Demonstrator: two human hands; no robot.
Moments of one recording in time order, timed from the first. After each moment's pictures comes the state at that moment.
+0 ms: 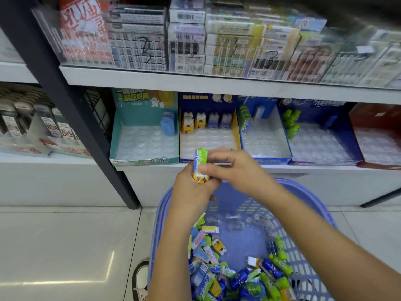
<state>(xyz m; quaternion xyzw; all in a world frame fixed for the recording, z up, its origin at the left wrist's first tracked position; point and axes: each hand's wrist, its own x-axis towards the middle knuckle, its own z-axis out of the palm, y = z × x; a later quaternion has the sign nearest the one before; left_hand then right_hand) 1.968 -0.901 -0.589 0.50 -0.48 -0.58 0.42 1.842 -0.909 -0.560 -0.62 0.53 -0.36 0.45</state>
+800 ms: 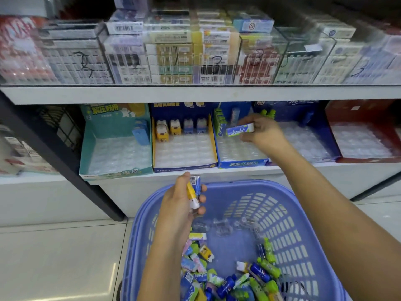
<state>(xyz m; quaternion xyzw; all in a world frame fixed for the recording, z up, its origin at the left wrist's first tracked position) 1.928 -0.893 -0.595 0.50 -0.25 -0.71 0.42 1.705 -0.966 -0.568 -0.50 0.70 -0.42 0.30</state>
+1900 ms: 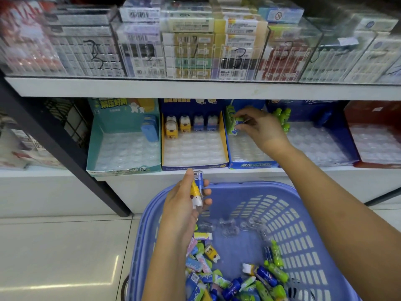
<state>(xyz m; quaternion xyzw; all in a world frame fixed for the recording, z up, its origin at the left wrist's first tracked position) 1.938 -0.905 -0.612 0.48 -0.23 -0.72 0.44 1.717 -0.996 -0.578 -0.68 0.64 -0.34 0.12</state>
